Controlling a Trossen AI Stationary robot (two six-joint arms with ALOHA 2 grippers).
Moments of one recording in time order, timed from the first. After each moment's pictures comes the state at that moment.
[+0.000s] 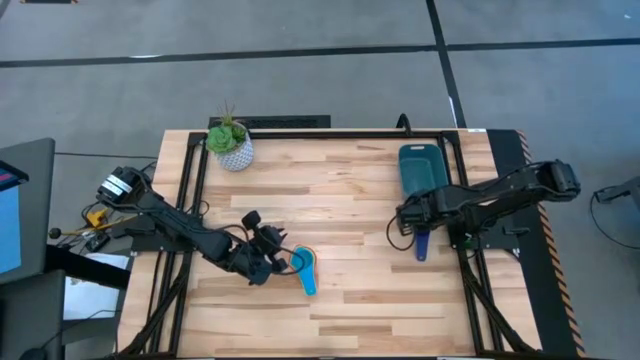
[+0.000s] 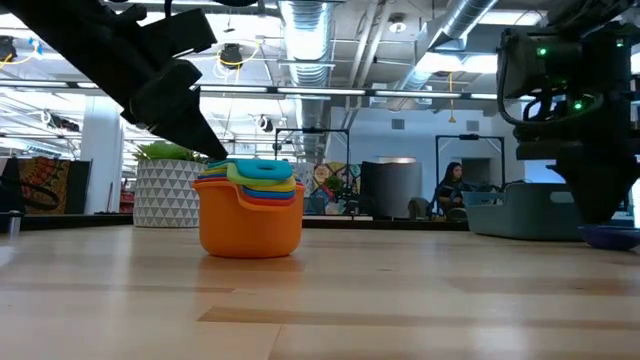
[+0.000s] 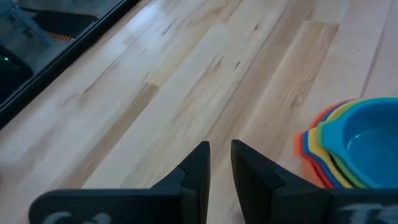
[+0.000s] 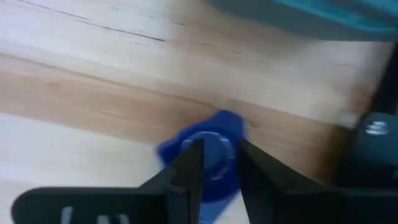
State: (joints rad) left arm -0.49 1.51 0.74 -0.12 -0.95 -0.57; right arm 0.05 1.22 0.60 -0.99 0.15 1.36
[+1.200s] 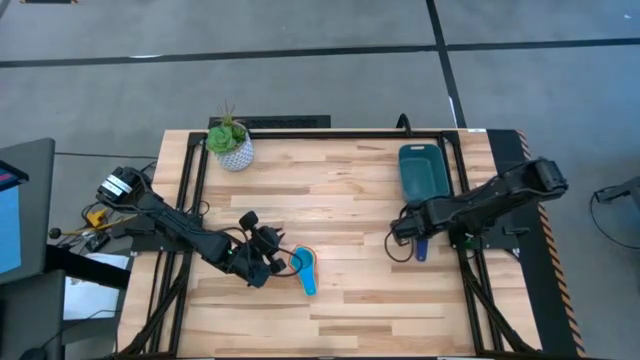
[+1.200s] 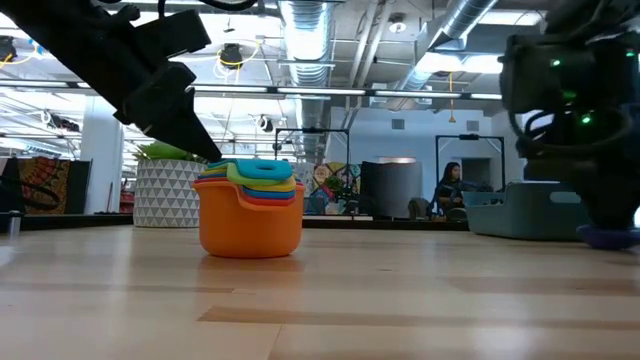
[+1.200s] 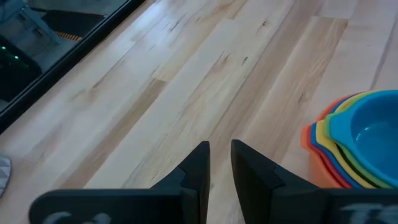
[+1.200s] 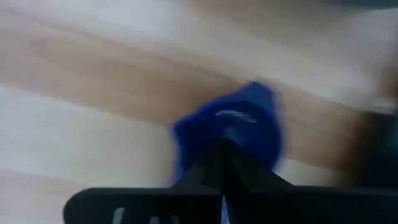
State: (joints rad) left arm -0.51 1.51 0.74 -0.17 -0.97 -0.61; right arm 0.17 1.35 0.60 -0.92 0.15 1.42
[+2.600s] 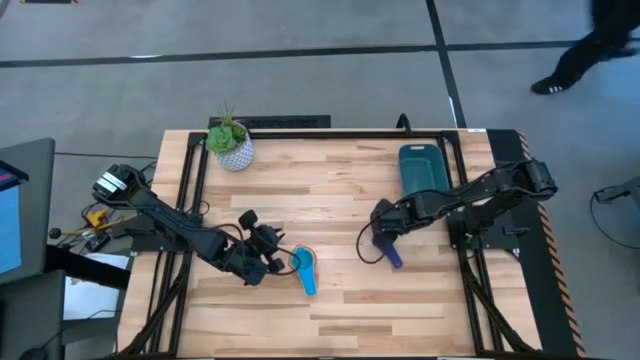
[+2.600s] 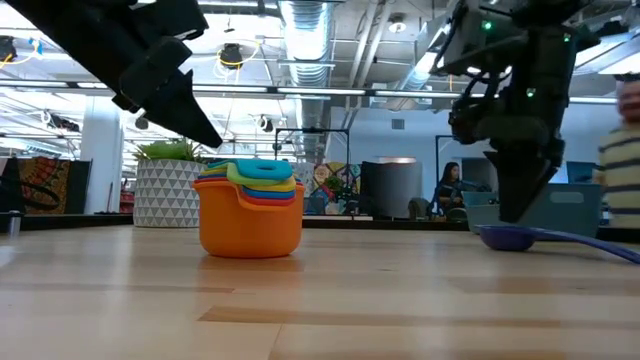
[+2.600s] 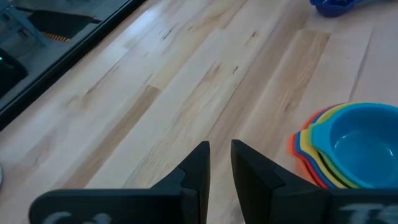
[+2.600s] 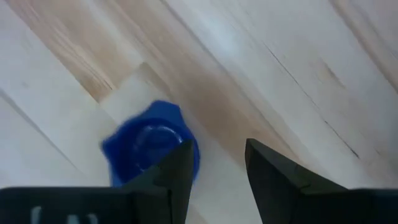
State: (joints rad) left arm -0.51 1.46 0.74 -0.17 -0.95 -0.59; right arm 0.10 1.45 0.76 -0.65 0.15 0.80
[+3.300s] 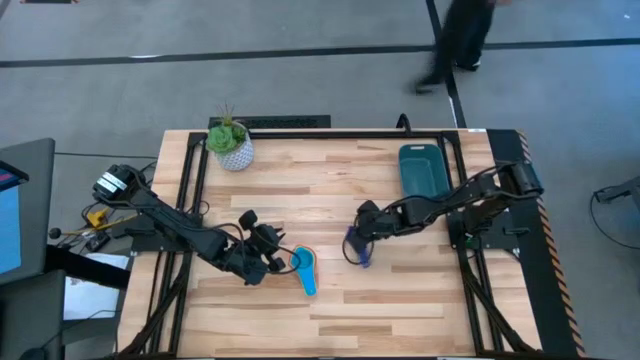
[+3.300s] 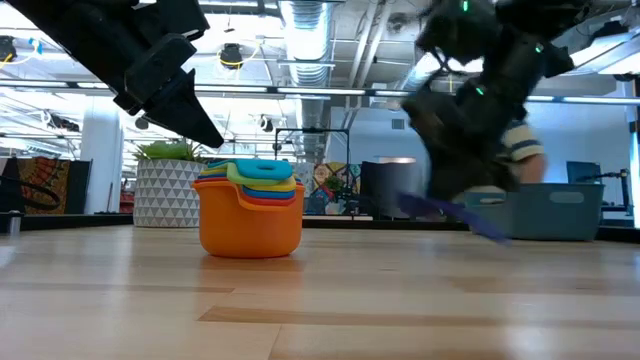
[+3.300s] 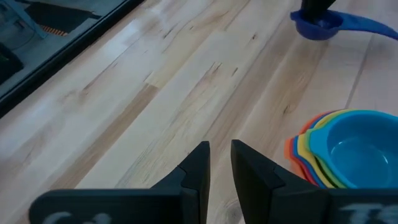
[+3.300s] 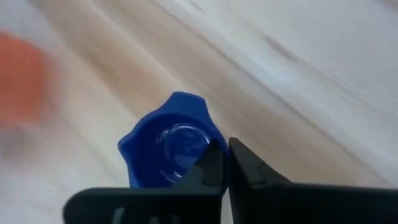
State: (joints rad) left arm -0.50 1.46 0.74 -0.16 -0.95 -0.62; right arm 0.13 1.57 0.76 -0.19 0.18 1.00
